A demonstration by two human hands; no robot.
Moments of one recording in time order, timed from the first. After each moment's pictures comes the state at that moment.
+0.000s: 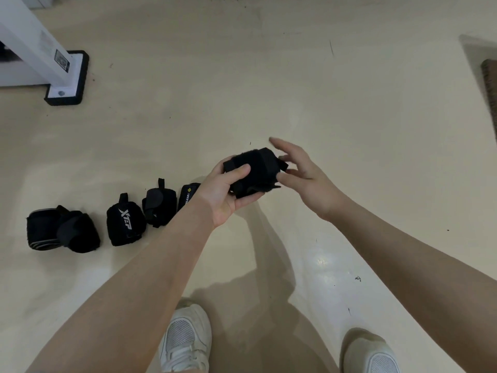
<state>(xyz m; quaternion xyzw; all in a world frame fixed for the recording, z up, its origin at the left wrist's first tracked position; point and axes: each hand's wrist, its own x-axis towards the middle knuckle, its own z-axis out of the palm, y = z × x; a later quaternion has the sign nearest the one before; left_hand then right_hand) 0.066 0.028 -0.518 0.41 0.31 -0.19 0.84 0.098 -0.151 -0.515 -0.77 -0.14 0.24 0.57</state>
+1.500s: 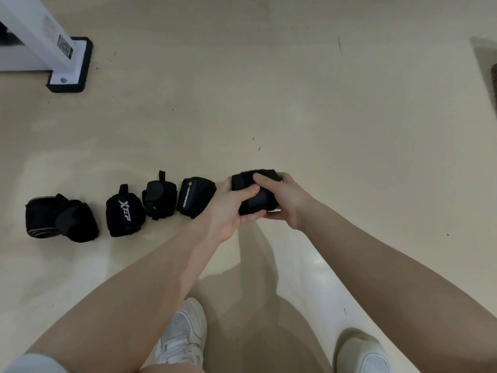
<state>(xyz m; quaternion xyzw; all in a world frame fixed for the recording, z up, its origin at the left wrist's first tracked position) 0.042 0.014 -0.542 0.46 0.34 -0.21 0.80 0.085 -0.113 -0.537 -0.64 0.20 0.40 0.62</state>
